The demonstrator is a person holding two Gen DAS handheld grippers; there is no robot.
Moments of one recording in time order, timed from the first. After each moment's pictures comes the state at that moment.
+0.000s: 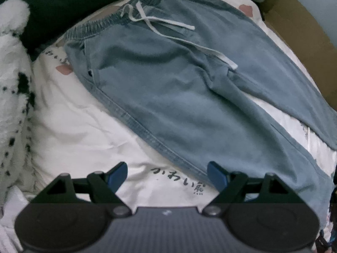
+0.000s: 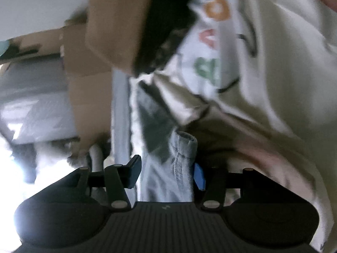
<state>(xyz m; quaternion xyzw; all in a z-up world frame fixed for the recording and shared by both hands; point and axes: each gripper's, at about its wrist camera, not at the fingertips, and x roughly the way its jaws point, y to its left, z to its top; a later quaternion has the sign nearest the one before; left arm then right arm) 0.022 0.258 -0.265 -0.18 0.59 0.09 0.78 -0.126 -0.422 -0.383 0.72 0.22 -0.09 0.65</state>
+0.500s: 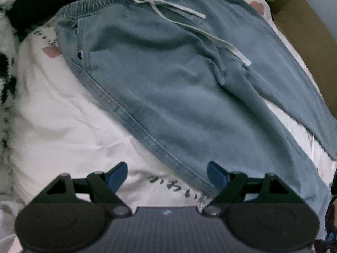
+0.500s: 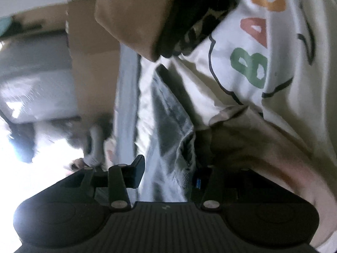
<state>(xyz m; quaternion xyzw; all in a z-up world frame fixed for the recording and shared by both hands) 0.034 0.271 -0.309 -0.22 0.59 0.08 0.77 -0.074 -0.440 -0.386 0.69 0.28 -0.05 0.66</state>
